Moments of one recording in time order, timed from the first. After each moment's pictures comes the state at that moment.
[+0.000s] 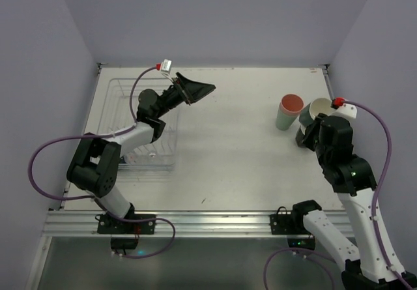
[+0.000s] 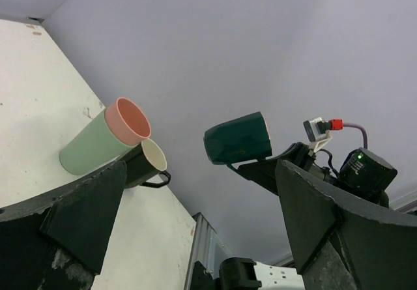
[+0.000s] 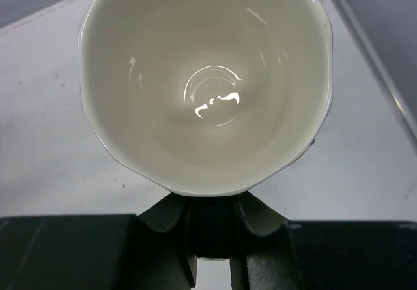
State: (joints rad) left arm -0.39 1.64 0.93 1.08 0.62 -1.23; right arm 0.25 0.70 1.05 -0.83 0.39 0.44
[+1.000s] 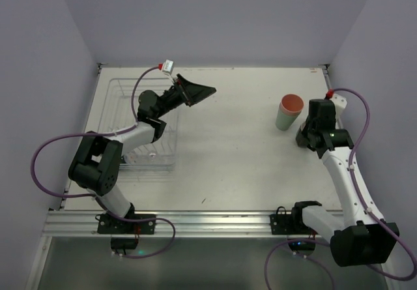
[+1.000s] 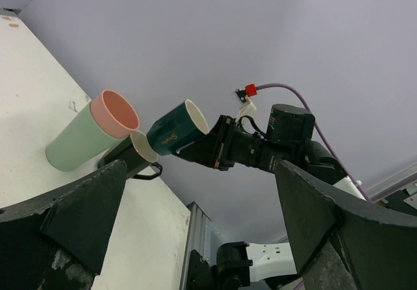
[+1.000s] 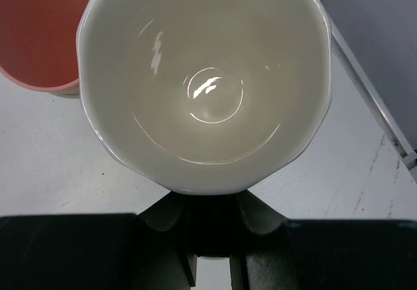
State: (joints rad) left arm -0.39 1.67 0.93 1.14 0.68 -1.25; right arm 0.07 1.03 0.99 -0.74 0.47 0.45
